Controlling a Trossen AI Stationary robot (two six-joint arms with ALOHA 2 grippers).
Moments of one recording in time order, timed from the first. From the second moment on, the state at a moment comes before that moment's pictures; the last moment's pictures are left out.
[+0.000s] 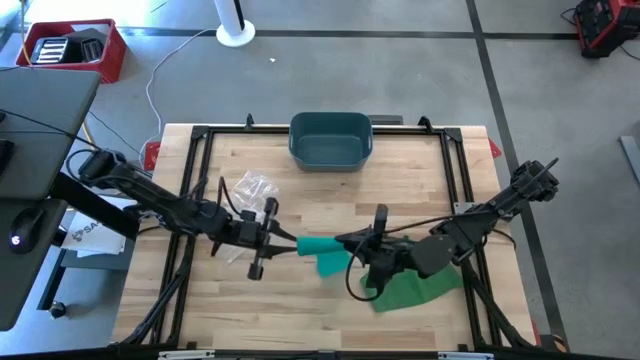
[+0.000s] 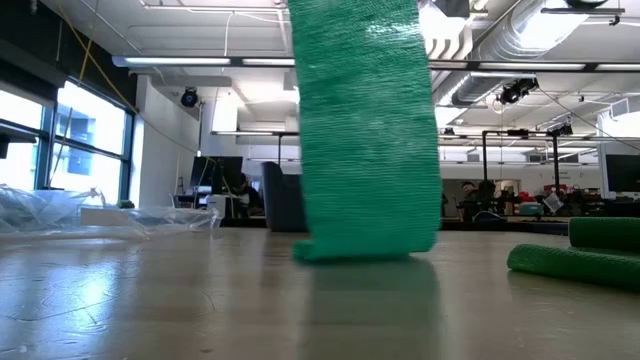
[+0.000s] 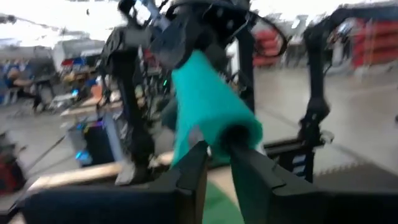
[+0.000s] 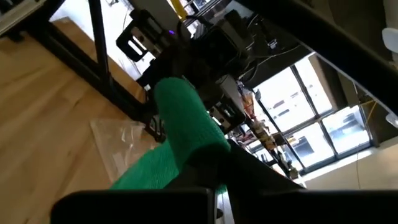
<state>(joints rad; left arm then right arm) -0.43 1.19 0.75 0.51 -0.26 0.14 0.58 1.49 1.33 -0.01 0.78 -0.81</state>
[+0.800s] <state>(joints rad) -0.50 1.21 0.75 0.59 -0.32 0.45 0.52 1.40 1.33 -0.26 0.57 -0.76</state>
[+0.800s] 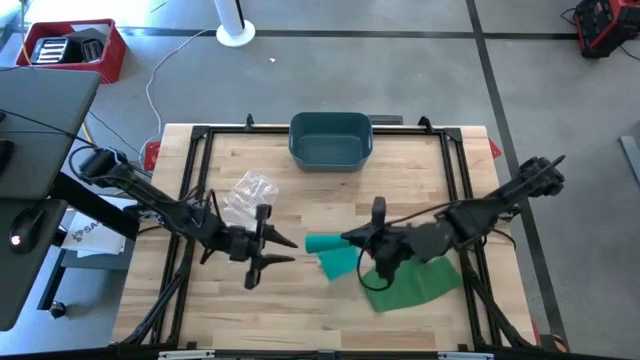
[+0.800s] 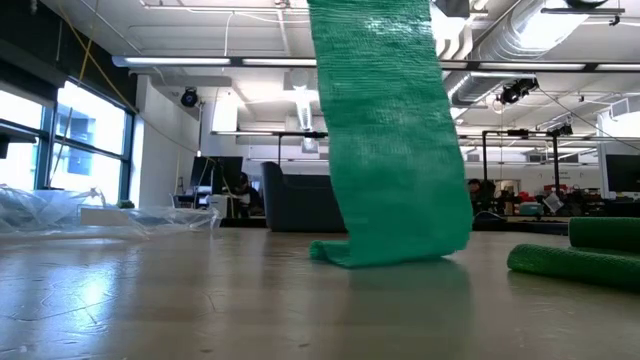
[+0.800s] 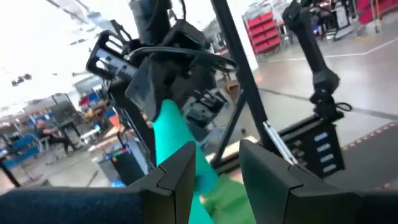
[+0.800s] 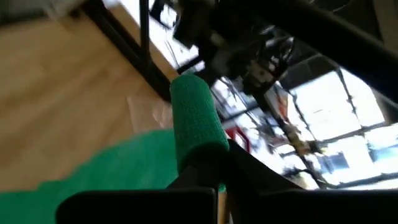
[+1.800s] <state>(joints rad) -0.56 1.42 0.93 0.77 -0.56 0.93 0.40 1.32 1.33 -0.19 0.15 -0.65</state>
